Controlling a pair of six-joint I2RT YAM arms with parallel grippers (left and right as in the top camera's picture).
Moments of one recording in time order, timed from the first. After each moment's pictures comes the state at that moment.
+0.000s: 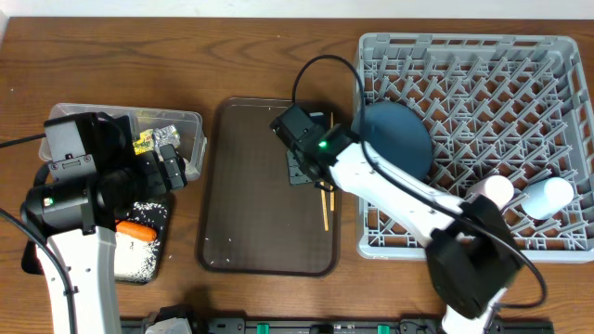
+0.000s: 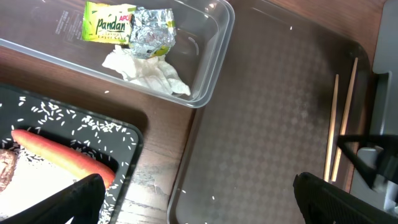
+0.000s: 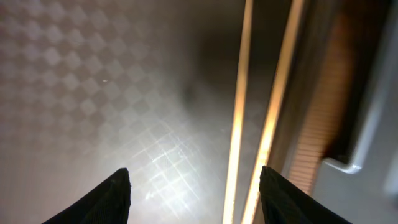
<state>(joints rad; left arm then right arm) 0.25 1.14 1.21 -1.14 0.23 -0.09 0.76 1.94 1.46 -0.80 0.13 0.63</state>
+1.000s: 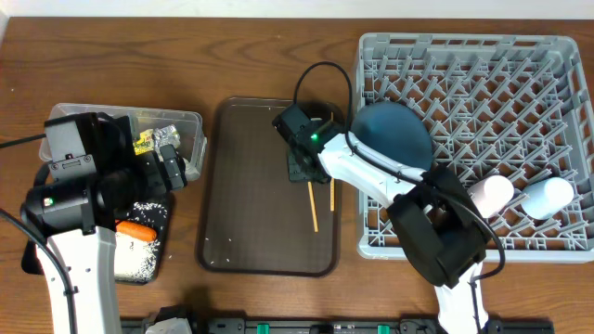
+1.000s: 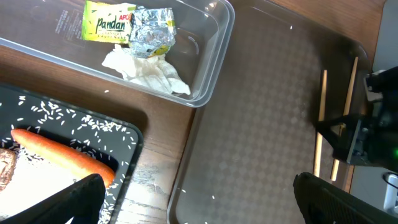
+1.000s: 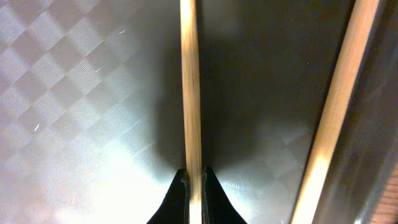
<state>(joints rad) 0.25 1.14 1.21 -1.14 0.23 -0.09 0.71 2.10 1.49 -0.73 0.07 0.60</state>
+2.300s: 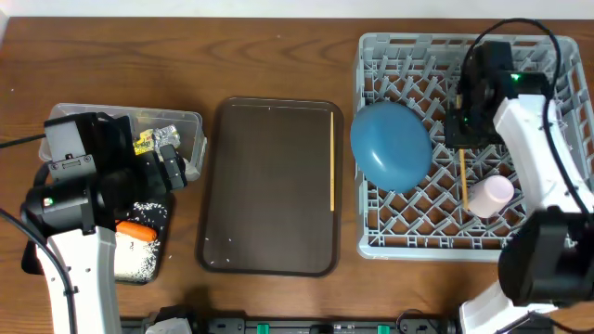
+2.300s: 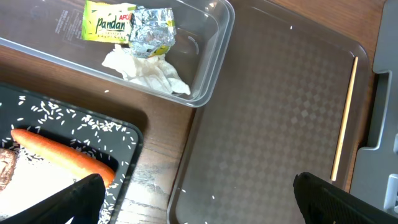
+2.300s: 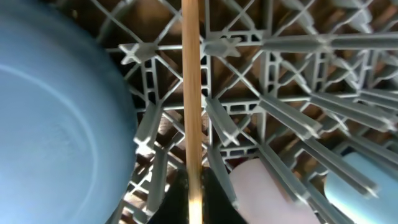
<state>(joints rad) 0.25 1.14 1.21 -1.14 0.23 -0.09 -0.01 1.80 1.51 -1.12 0.11 0.05</state>
